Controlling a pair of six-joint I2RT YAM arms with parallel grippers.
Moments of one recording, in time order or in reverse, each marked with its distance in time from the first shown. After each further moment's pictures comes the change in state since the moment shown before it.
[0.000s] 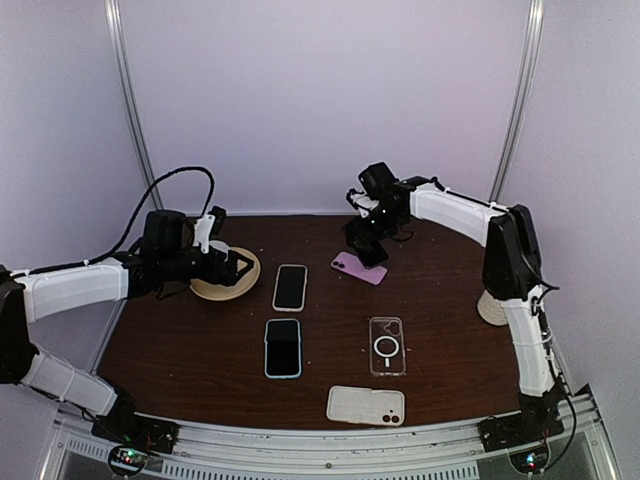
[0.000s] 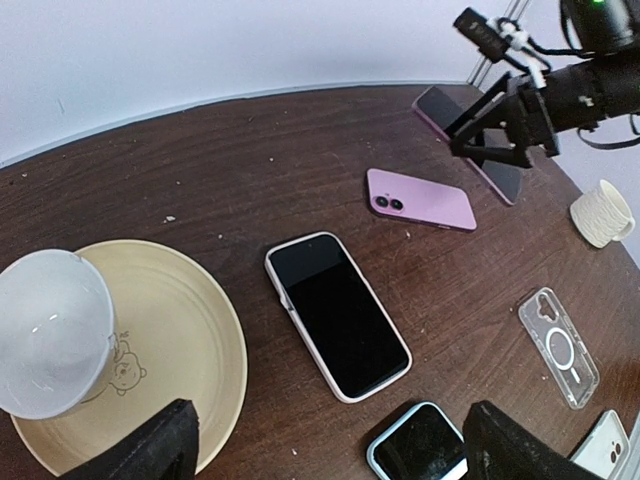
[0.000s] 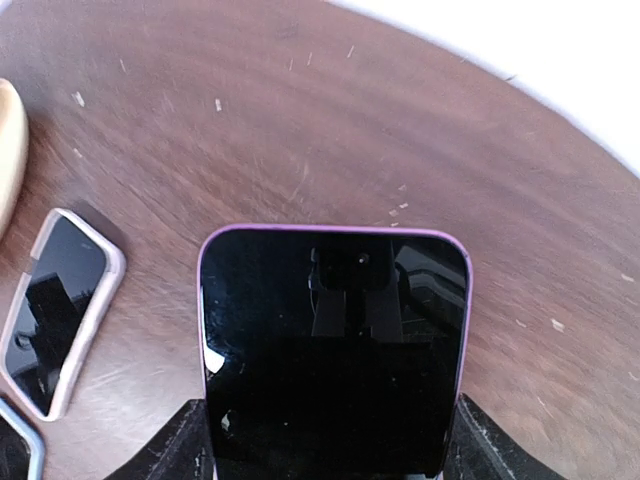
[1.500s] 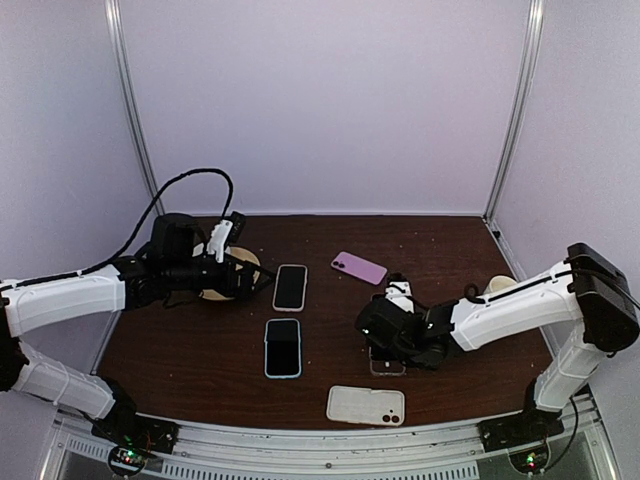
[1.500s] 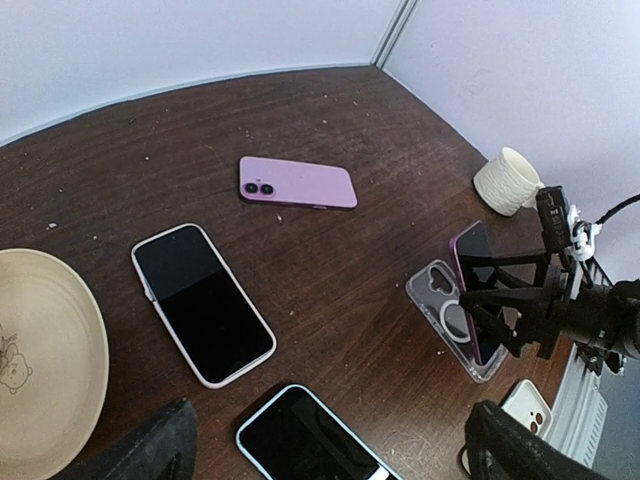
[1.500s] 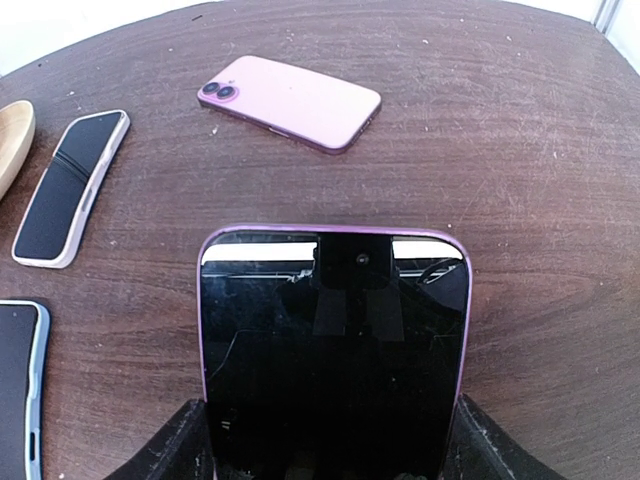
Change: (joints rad) left arm -0.193 -0.076 0.003 -0.042 0.030 -0.097; right arm 0.575 -0.685 -1.265 0.548 0.750 0.895
